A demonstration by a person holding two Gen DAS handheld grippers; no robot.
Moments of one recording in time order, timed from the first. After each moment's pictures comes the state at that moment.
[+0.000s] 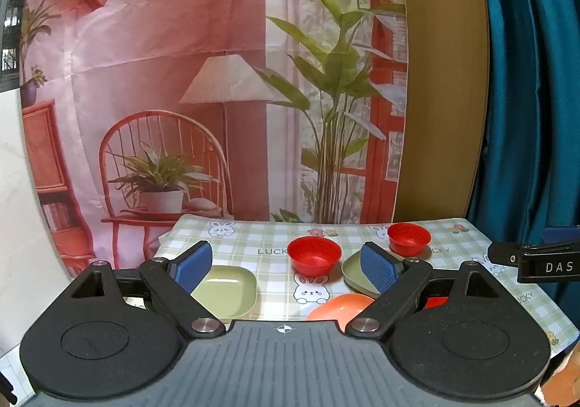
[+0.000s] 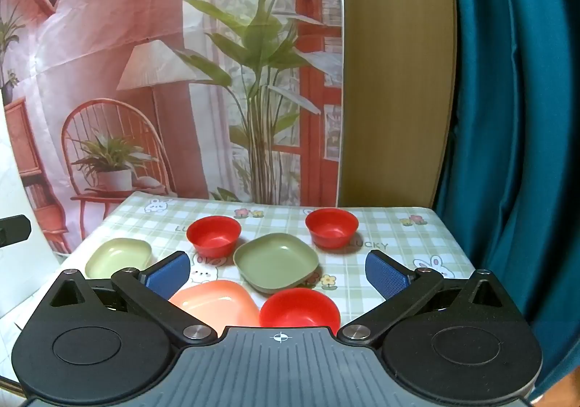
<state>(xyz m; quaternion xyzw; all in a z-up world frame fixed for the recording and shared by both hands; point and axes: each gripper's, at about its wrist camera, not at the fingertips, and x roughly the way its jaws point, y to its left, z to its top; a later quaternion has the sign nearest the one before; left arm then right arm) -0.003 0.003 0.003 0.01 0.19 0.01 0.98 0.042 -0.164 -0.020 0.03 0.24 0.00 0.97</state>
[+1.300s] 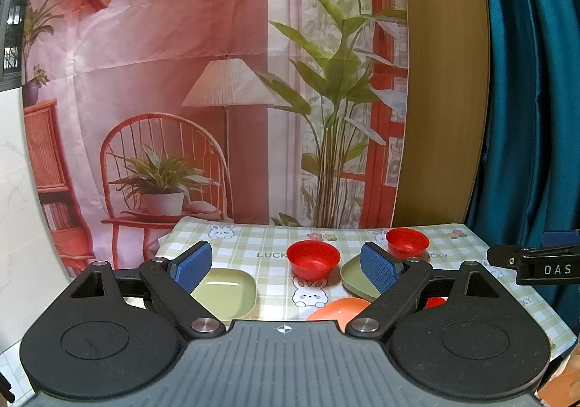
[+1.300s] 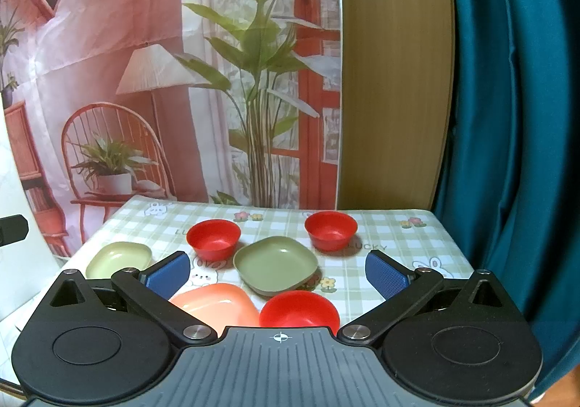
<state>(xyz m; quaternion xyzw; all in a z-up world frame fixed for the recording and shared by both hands) -0.004 0.003 0.006 0.01 0.18 0.01 0.98 0.037 -0.163 -0.019 0.03 0.23 0.00 0.97</state>
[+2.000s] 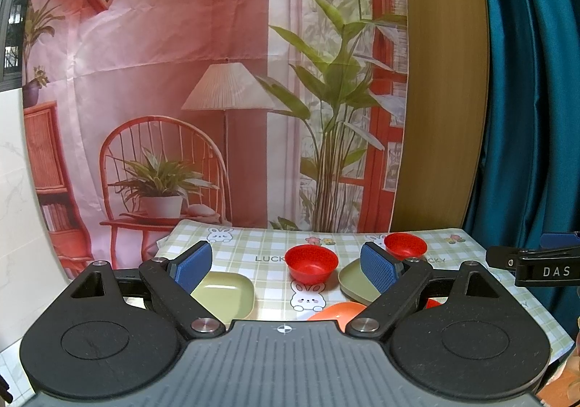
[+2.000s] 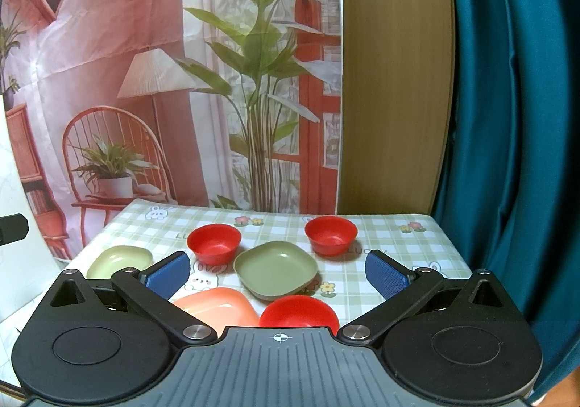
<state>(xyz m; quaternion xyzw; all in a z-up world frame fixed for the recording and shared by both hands) -0.007 0.004 0.005 0.00 0.17 0.01 0.98 0.036 -0.163 -0.012 0.03 0.23 0.01 0.97</state>
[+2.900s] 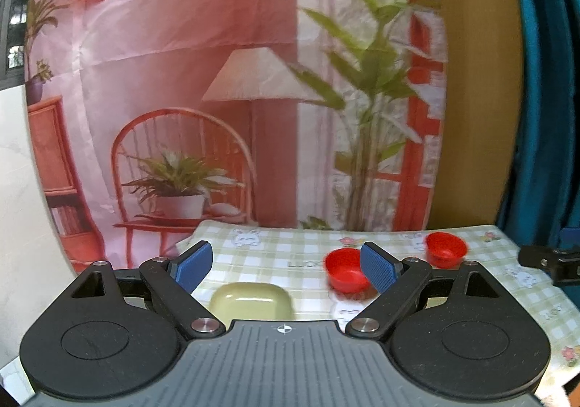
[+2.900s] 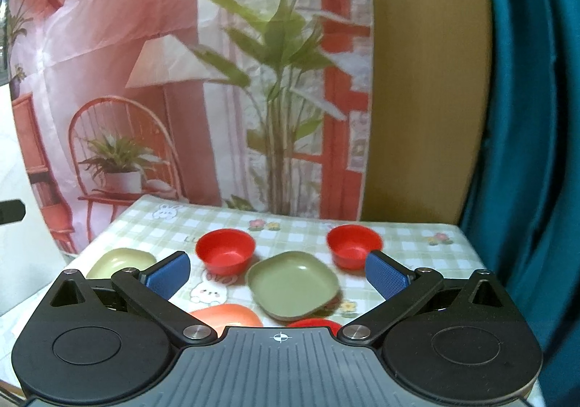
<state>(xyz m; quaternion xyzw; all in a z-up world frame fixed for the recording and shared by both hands) 0.060 0.056 0.000 0.01 0.20 0.04 0.98 0.117 -0.141 -0.025 0.02 0.25 0.04 0.97</state>
